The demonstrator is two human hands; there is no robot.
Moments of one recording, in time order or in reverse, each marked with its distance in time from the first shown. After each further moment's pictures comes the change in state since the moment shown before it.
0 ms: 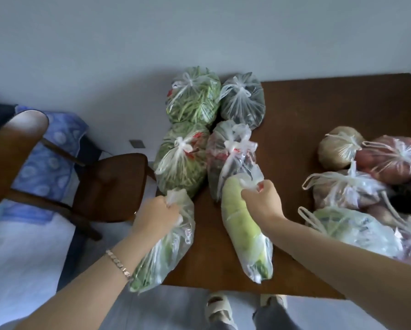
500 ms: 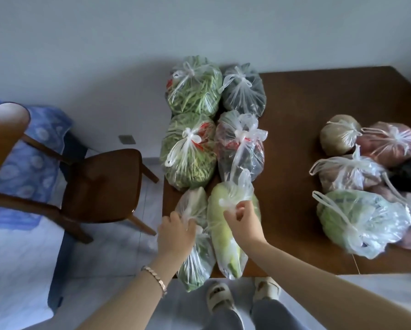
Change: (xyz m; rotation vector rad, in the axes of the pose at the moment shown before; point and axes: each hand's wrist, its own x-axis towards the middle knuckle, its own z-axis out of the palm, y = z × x) left_hand 0.006 -0.072 0.061 0.056 -0.031 0.025; right_hand -0.040 0.049 0.099 -0.007 -0.010 0.028
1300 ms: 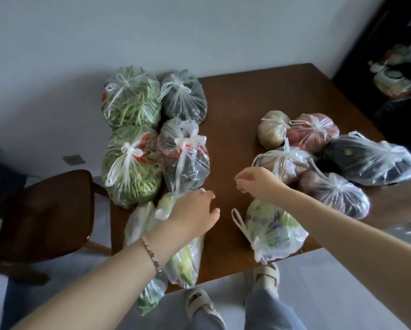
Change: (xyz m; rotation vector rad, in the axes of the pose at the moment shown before) left_hand -0.026 0.152 -0.018 0.257 -0.208 0.750; right_hand 0.034 -0.033 -0.167 -0.385 -0.012 -0.115
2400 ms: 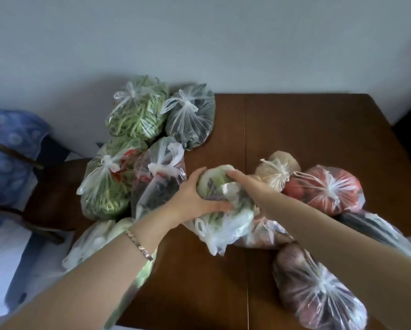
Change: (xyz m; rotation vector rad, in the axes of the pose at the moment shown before) left_hand 0.155 0.091 -0.018 -0.875 0.116 -0.430; right_hand 0.139 0.041 -0.126 0.419 -0.420 0.342
